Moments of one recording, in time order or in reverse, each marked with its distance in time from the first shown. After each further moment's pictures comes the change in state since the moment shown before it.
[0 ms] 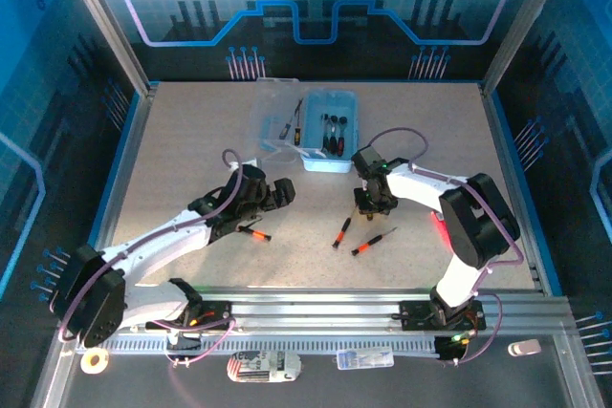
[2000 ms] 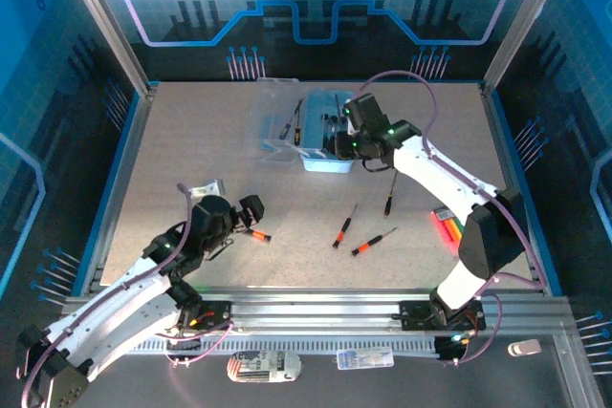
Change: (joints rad) left arm 0.001 -0.504 -0.211 -0.201 -0.126 -0.085; right arm 0.049 -0.074 0.443 -0.030 -0.028 0.034
